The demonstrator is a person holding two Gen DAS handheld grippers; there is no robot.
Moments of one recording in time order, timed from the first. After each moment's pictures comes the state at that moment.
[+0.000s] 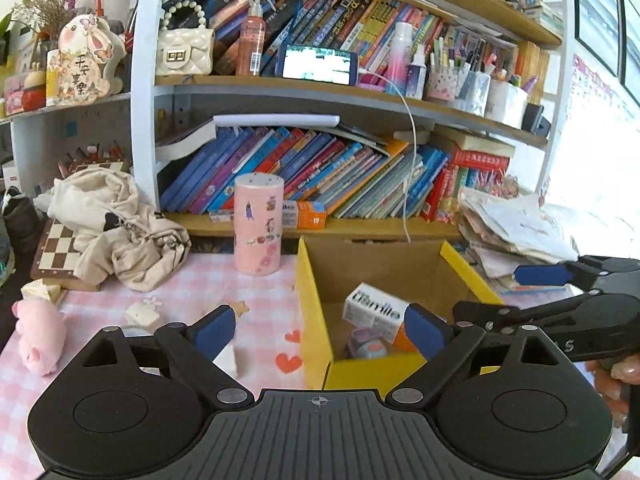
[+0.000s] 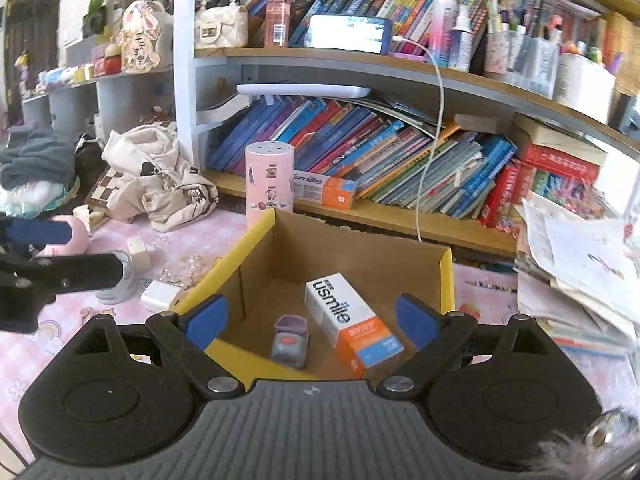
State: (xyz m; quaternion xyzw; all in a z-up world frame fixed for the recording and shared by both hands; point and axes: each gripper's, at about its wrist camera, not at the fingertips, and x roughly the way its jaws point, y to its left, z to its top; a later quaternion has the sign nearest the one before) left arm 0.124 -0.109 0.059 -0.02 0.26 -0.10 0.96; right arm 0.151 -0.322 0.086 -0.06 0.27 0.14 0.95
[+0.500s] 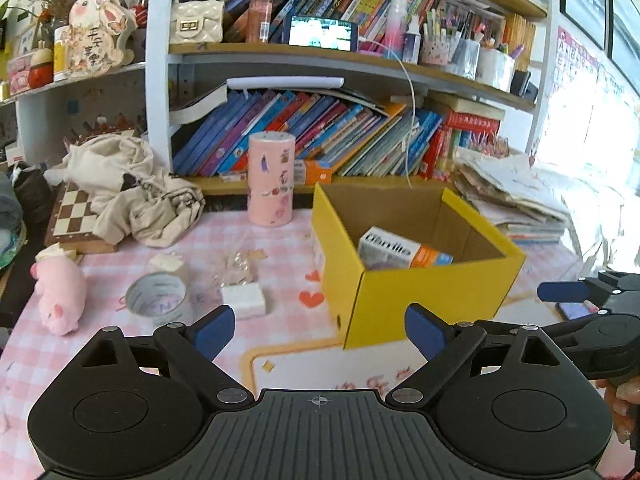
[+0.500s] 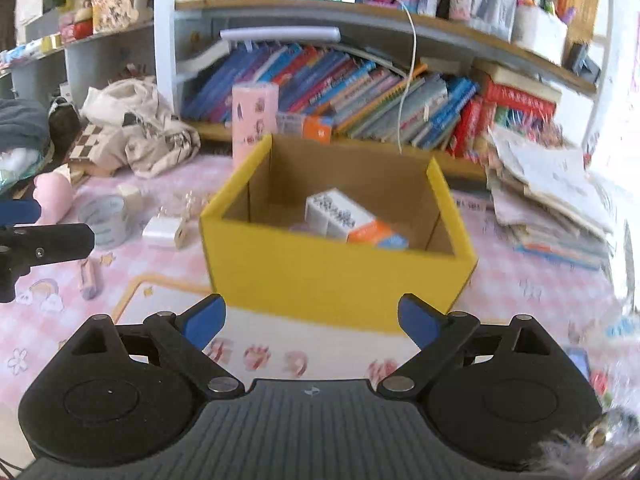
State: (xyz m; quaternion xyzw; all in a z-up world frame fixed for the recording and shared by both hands) left arm 0.075 -0.068 0.030 -0.01 0.29 -0.11 0.95; right arm 0.082 -0.279 0.040 -0.05 0.33 0.06 0.94
